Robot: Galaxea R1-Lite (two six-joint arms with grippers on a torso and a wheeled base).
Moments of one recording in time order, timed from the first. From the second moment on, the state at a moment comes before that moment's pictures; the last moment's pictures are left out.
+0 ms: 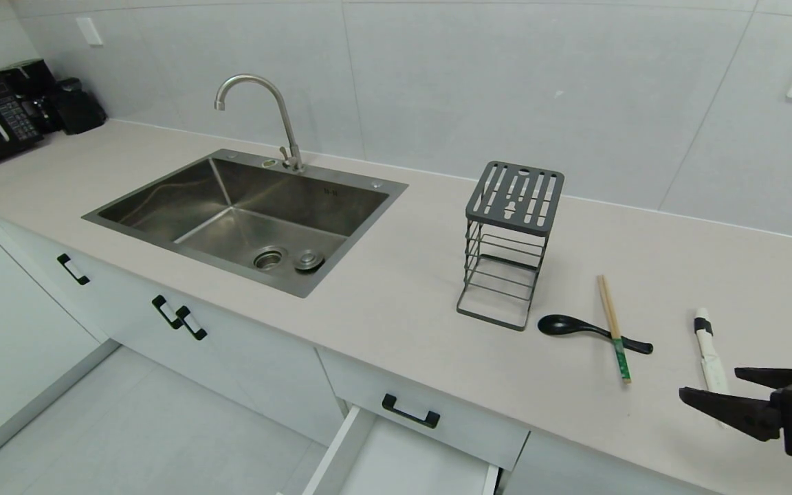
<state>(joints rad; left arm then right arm) 0.00 0.00 0.00 0.00 0.02 -0.03 0.14 1.18 -0.49 -0.14 0.26 -0.02</state>
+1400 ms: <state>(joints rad) 0.00 0.00 0.00 0.00 0.02 -0.03 0.28 1.73 -0.74 -0.24 -0.01 0.12</state>
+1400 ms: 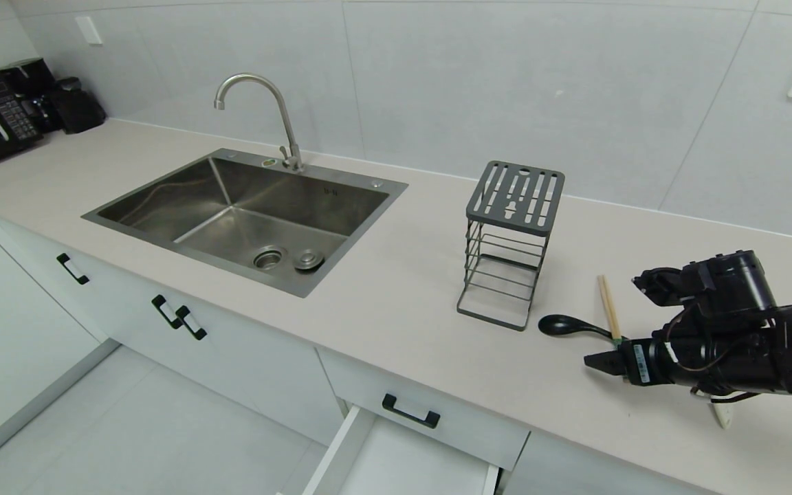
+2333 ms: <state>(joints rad) 0.00 0.00 0.00 0.00 0.02 -0.03 0.25 1.82 -0.81 -0.25 -0.11 0.13</state>
